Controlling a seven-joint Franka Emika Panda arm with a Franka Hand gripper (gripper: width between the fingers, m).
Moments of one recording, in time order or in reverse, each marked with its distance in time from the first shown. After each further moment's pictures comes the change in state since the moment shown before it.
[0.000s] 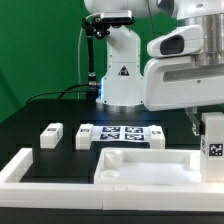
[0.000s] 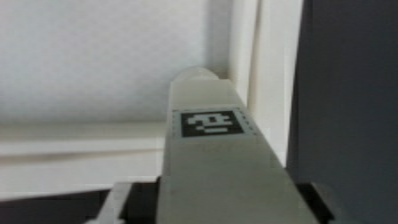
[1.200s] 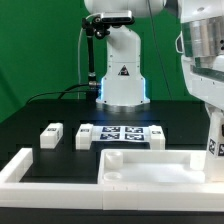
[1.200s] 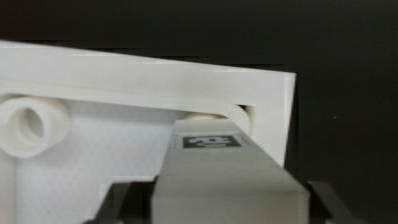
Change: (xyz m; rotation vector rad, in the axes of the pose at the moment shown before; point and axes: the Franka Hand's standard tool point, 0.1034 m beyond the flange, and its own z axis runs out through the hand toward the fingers) arm -0.004 -0.016 0.003 0.040 -0.054 1.408
